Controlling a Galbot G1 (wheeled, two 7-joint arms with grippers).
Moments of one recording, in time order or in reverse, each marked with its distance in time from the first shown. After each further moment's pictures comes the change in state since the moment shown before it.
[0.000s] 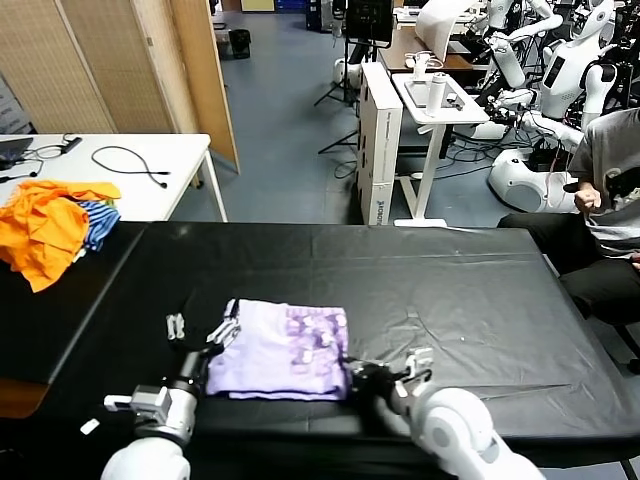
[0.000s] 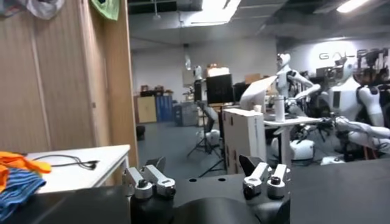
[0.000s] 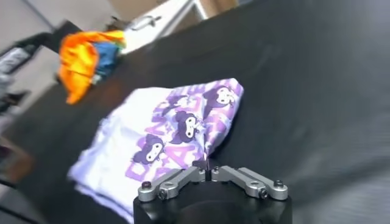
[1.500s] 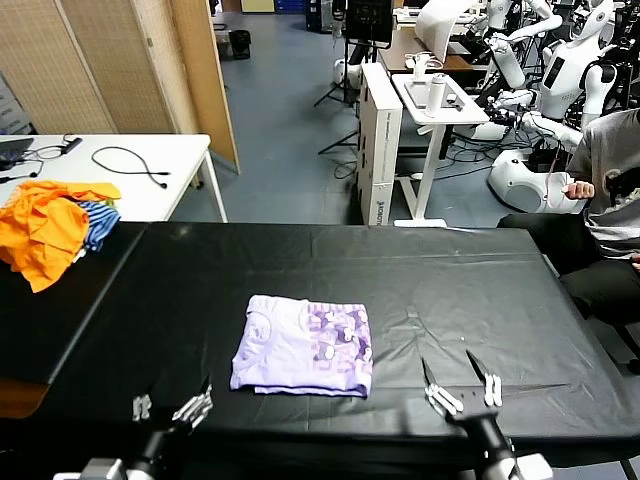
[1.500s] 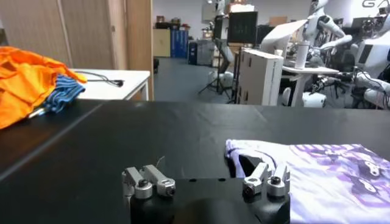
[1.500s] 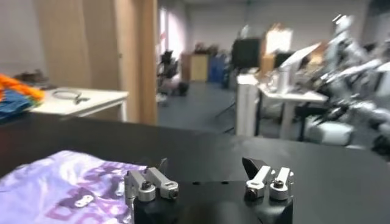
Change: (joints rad) left arm 0.400 0.072 -0.114 -0.139 -0.178 0.046 -0.063; right arm -0.671 -0.039 0.327 0.218 -0.577 0.792 0.013
